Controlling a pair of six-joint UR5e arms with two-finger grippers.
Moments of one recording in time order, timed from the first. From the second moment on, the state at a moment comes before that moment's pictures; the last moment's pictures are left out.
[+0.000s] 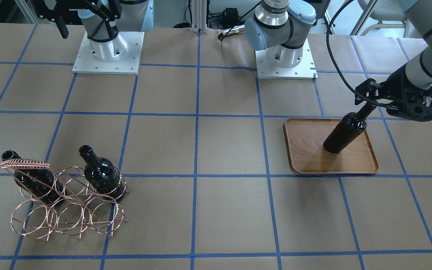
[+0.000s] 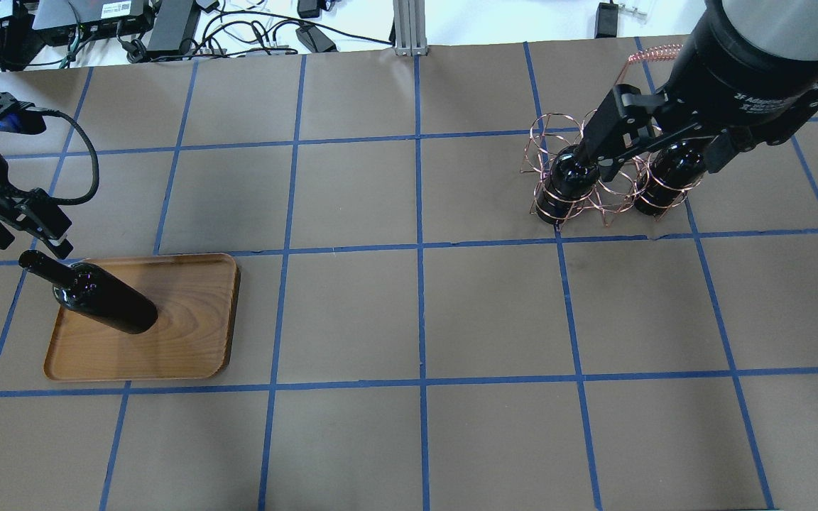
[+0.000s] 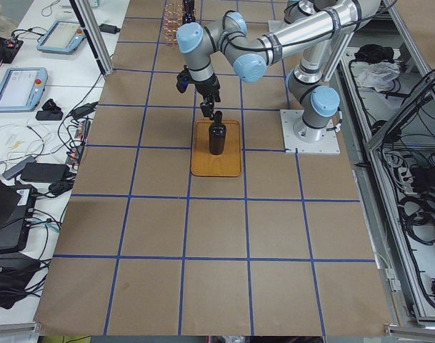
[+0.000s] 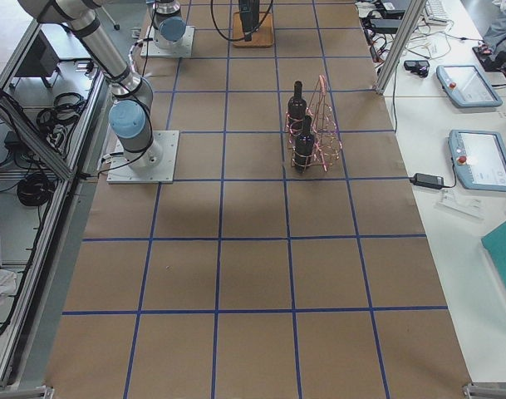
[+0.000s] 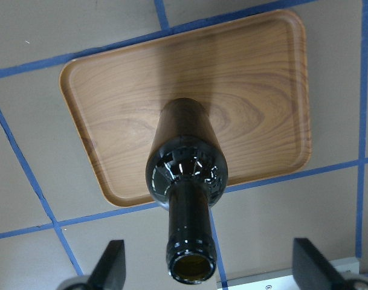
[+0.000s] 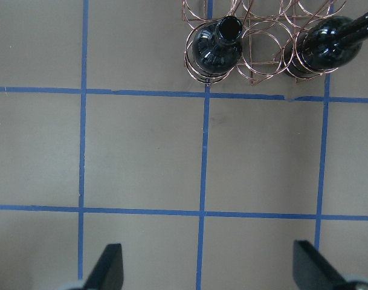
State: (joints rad) left arm -1.14 -1.60 -1.67 -1.66 1.70 0.63; right arm 1.62 -1.76 1.52 -1.43 -1.57 0.01
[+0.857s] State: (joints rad) left arm -1.42 -1.47 -1.63 -1.64 1.66 0.15; right arm 1.62 -1.76 1.52 -1.43 -1.58 0.01
